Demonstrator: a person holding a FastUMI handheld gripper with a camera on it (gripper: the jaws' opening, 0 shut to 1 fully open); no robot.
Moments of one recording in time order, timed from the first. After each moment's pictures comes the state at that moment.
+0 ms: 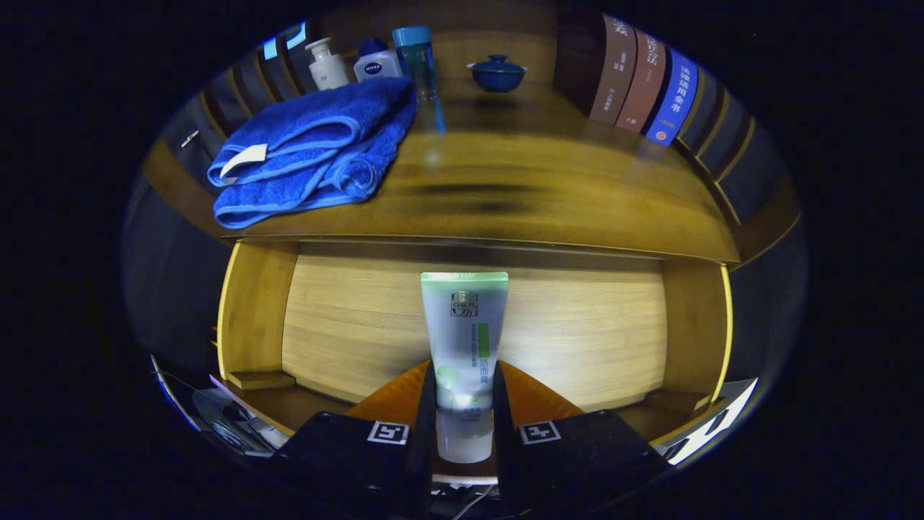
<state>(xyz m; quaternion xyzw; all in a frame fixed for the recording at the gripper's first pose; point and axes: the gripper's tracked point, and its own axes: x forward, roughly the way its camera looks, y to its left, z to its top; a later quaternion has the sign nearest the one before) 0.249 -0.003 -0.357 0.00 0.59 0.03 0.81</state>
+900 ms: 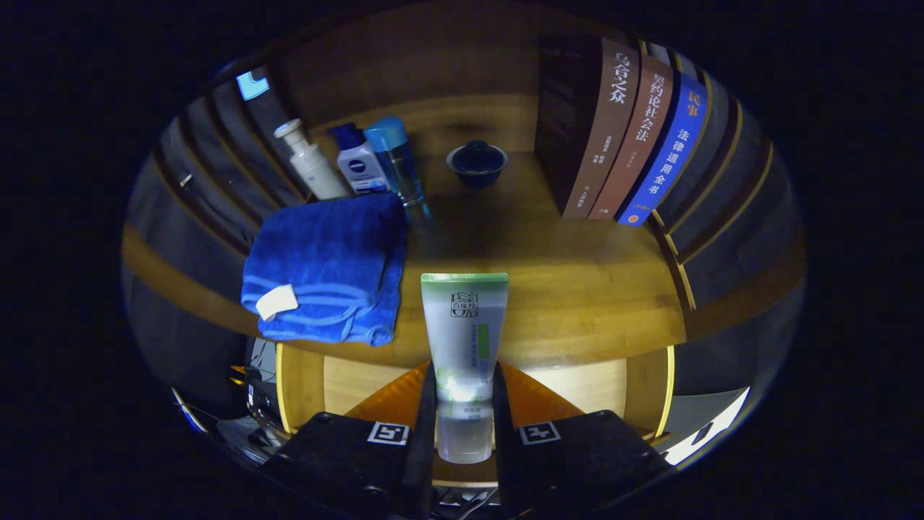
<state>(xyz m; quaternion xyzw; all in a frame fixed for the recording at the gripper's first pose) 0.372 -0.017 -0.287 0.03 0.56 0.00 0.83</state>
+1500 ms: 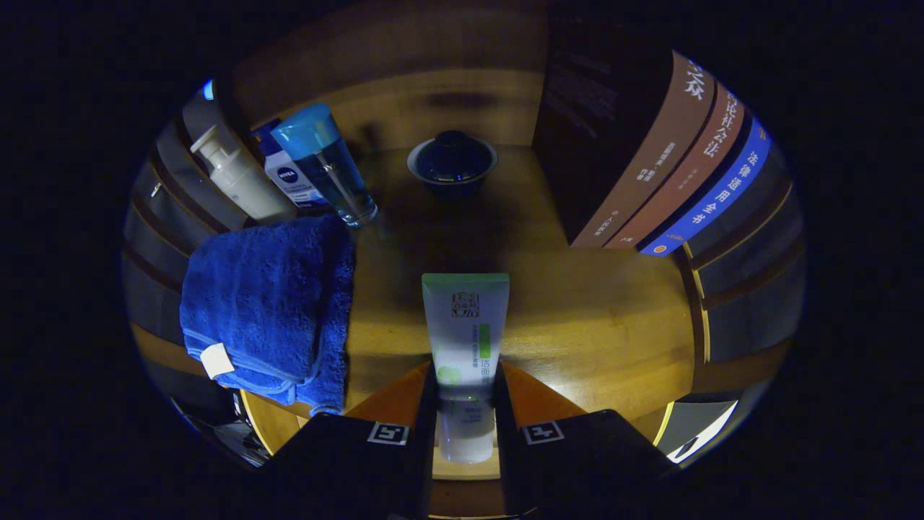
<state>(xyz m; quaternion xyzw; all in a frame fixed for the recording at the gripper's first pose) 0.427 -0.033 -0.343 0.01 0.59 -0.01 0.81</state>
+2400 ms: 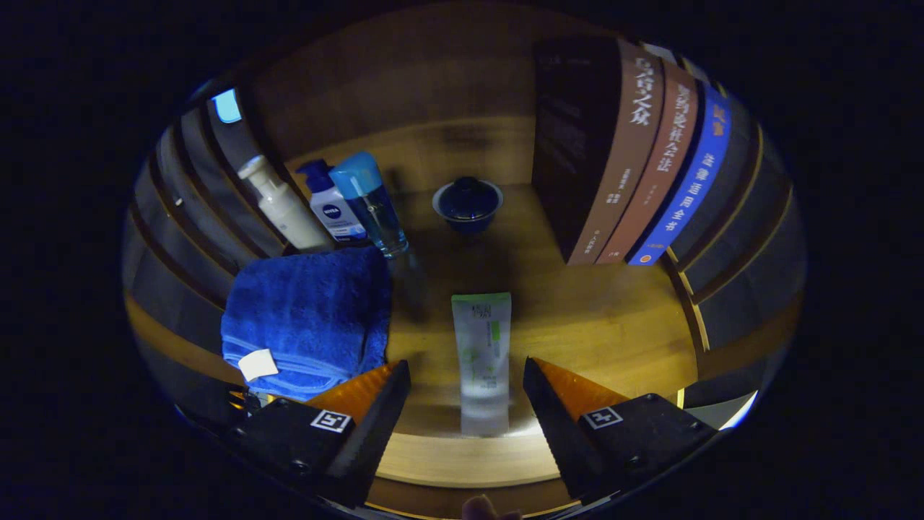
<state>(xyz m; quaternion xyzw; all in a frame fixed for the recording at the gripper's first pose) 0.409 -0.011 -0.288 0.05 0.49 0.00 0.87</state>
